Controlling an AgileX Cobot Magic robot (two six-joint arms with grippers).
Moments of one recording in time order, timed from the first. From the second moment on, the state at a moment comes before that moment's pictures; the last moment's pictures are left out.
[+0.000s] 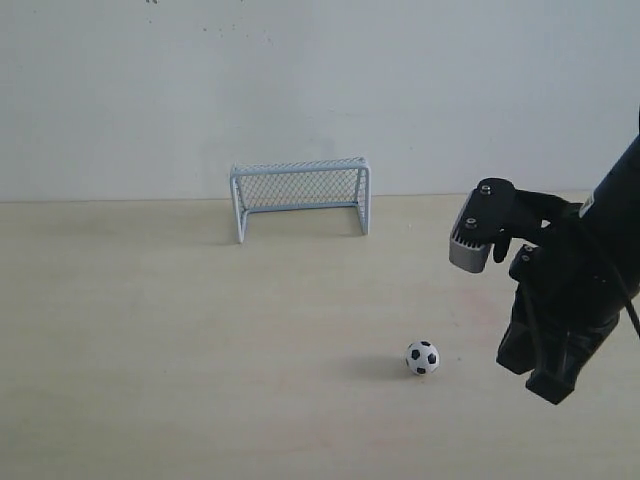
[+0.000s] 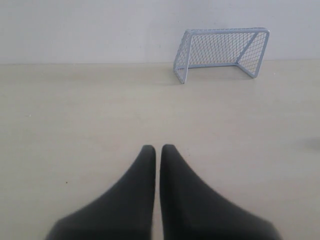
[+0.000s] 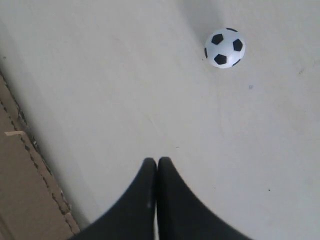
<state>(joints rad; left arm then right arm) -0.02 0.00 0.00 -0.06 0.31 0.01 0.31 1.51 -0.99 0.29 0.93 -0.95</state>
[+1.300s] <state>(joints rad) -0.02 0.00 0.00 -0.06 0.31 0.01 0.31 1.51 -0.99 0.35 0.79 -0.94</state>
